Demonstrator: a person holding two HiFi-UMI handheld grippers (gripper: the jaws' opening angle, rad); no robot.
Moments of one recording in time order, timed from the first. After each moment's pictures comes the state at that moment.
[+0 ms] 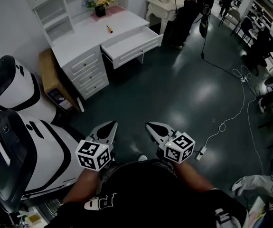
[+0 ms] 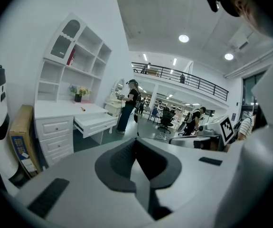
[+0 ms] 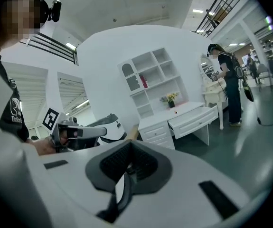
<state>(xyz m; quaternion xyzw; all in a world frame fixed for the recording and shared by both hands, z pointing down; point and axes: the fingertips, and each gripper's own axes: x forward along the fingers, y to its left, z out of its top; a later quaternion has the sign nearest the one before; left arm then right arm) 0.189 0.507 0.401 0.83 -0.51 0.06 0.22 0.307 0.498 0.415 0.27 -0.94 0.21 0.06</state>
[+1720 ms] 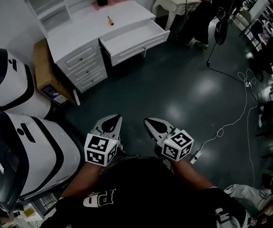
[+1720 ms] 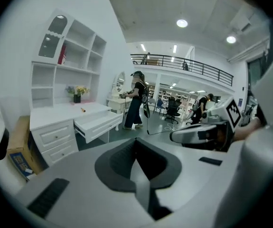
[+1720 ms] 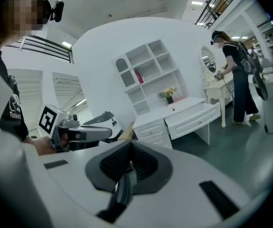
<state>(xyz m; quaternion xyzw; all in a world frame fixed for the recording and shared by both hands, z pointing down) 0.215 0.385 0.433 0.81 -0.53 0.13 0.20 0.311 0.381 0.439 0.25 -0.94 0.23 0.09</state>
